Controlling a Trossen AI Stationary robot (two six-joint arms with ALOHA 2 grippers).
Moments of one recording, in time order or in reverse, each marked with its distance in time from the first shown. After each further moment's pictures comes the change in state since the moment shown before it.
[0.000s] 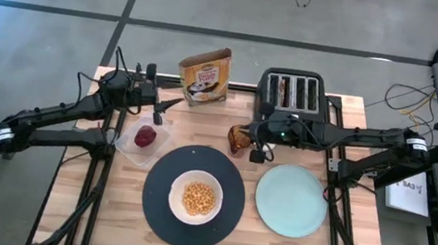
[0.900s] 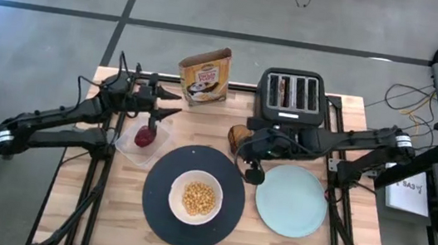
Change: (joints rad) left arm 0.000 -0.042 -0.076 -0.016 0.111 -0.196; right arm 0.179 0.161 0.338 -0.379 -0.010 0.142
